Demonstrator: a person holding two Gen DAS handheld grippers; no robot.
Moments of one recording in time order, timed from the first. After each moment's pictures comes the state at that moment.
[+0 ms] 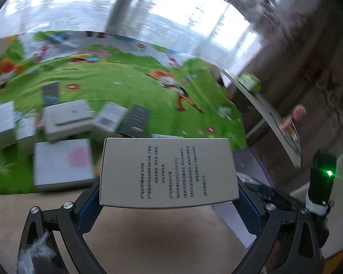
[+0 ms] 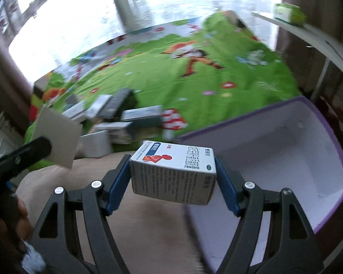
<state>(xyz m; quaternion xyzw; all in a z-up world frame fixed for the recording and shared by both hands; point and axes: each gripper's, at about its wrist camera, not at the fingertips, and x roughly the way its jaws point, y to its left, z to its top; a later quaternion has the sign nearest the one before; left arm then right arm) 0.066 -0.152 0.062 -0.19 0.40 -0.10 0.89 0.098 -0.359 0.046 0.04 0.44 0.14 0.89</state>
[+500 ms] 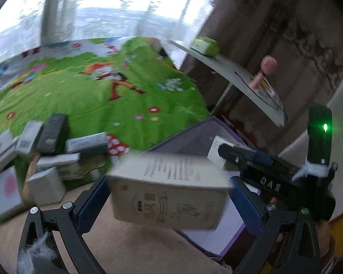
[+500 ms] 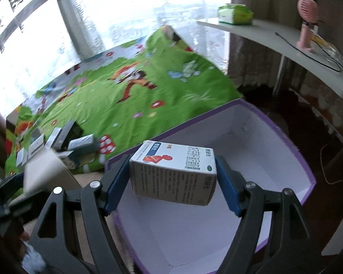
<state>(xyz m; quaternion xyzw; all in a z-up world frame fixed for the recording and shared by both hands) 0.092 -0.273 0.068 -0.07 0.42 -0.21 0.88 0.105 -0.457 0.058 0.08 0.41 0.03 0.91</state>
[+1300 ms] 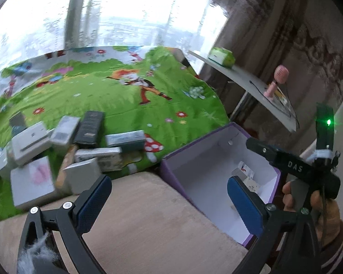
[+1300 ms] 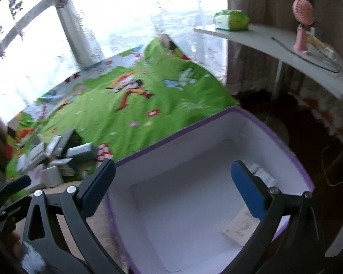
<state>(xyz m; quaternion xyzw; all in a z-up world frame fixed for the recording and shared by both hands) 0.064 -0.208 0.068 -0.09 0.40 -0.15 0.90 0.104 -0.463 0.060 0.09 0.39 0.05 0.92</state>
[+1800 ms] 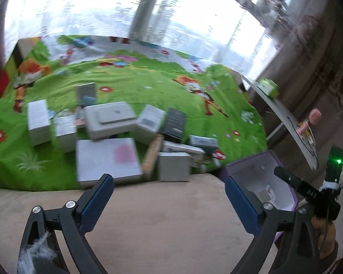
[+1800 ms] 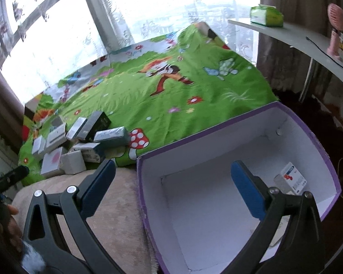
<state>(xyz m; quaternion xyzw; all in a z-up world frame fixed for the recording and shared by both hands) 0.040 -0.093 0.056 -0.18 0.39 -0.03 0.90 0.111 -0.408 0.047 0.06 0.41 0.12 0.90</state>
